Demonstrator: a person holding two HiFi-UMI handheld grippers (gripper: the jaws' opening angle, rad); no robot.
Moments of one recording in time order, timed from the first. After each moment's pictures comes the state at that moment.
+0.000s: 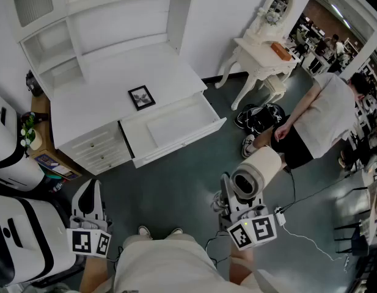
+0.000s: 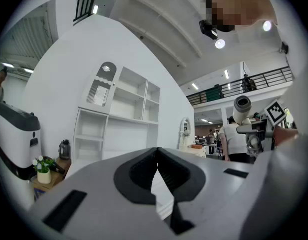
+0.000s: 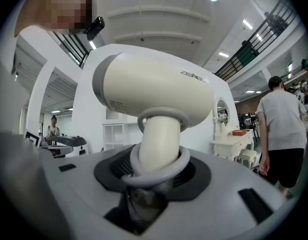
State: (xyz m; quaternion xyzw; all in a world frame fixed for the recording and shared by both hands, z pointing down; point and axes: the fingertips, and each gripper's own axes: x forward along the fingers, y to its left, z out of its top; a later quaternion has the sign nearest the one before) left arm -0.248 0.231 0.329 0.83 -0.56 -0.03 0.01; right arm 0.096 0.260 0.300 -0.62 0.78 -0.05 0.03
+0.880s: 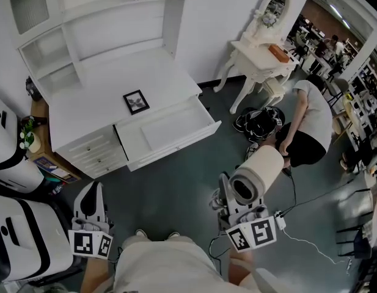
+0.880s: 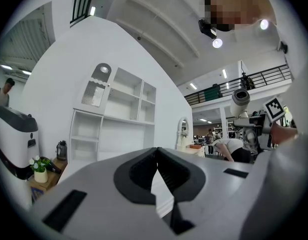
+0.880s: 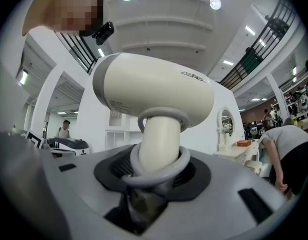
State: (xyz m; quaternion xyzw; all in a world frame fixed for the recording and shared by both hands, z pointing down) left arm -0.200 0.244 0.324 0.83 -0.56 -0.03 0.00; right arm 0.127 0.269 0.271 -0.60 0.80 0.00 0.06
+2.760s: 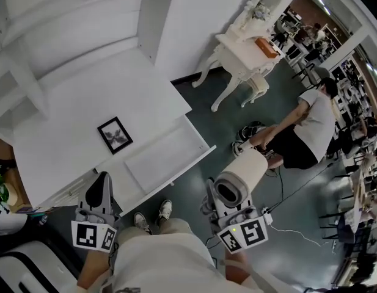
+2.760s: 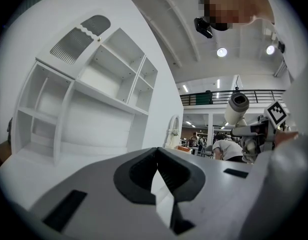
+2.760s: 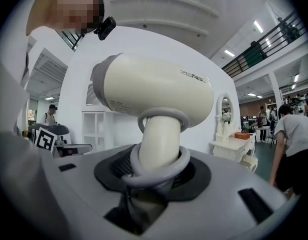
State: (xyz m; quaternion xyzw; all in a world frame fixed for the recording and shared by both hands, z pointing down) left arm -0.150 -0.073 0.361 0.89 -0.46 -0.05 0.06; right arm 0.109 0.008 0.312 -0.64 0.77 -0.05 -0.03
